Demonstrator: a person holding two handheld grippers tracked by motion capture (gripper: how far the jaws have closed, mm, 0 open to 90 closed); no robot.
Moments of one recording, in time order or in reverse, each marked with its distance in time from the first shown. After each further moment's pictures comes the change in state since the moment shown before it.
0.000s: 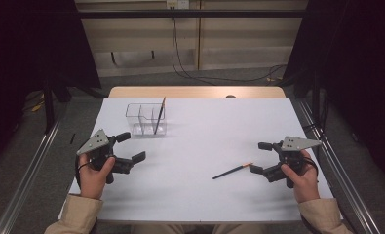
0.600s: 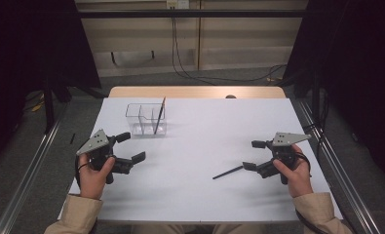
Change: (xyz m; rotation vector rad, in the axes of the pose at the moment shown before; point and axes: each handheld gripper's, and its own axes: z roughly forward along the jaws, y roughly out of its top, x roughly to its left) left arm -0.001 0.000 0.000 -0.001 -0.004 -0.002; right arm -0.005 0.007 0.020 0.057 0.027 0.015
